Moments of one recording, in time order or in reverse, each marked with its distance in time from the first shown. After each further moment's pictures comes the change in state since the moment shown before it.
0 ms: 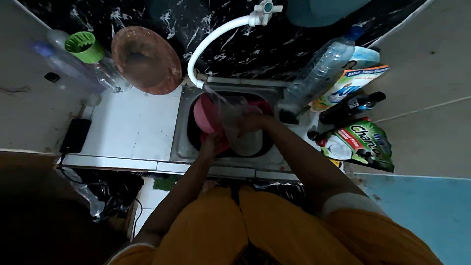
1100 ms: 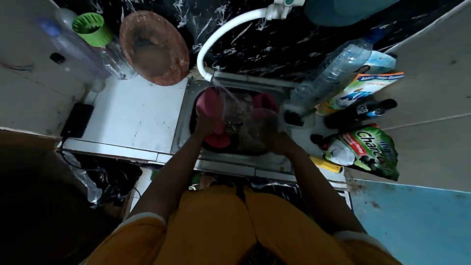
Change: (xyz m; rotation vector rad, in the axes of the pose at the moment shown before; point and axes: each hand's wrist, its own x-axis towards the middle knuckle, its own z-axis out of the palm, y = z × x) left_hand 0.063 0.051 -0.017 0.828 0.288 0.091; right_hand -0.058 0.051 0.086 0.047 0.112 0.300
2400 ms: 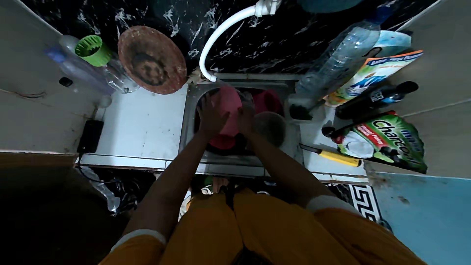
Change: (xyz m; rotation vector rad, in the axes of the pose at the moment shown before) left_hand -0.008 0.031 -0.014 0.420 0.179 0.657; right_hand 0.090 -0.108 -0.012 0.954 0.571 0.035
